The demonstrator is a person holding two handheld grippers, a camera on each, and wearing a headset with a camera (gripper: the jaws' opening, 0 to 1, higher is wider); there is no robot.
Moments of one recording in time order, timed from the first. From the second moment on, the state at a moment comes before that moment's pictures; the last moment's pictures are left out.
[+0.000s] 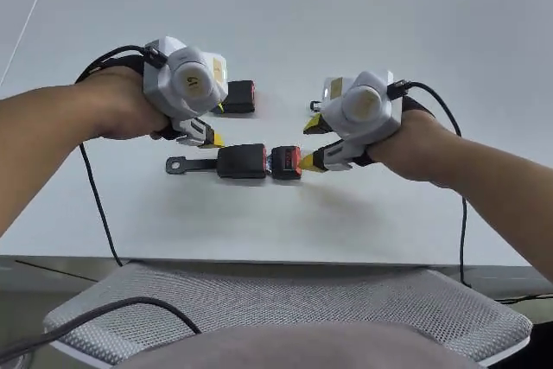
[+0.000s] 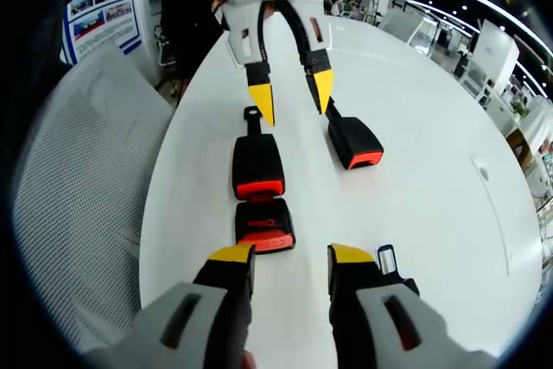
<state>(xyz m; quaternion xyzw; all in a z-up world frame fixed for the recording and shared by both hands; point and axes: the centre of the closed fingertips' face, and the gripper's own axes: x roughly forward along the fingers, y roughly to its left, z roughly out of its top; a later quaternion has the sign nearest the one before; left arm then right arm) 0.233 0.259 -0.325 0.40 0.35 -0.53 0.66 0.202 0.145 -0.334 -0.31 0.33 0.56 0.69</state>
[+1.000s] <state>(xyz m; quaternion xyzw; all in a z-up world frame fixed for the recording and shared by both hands) 0.299 0.266 -0.349 0.42 0.36 -0.52 0.65 0.291 0.067 -0.355 -0.35 0.37 0.52 0.68</state>
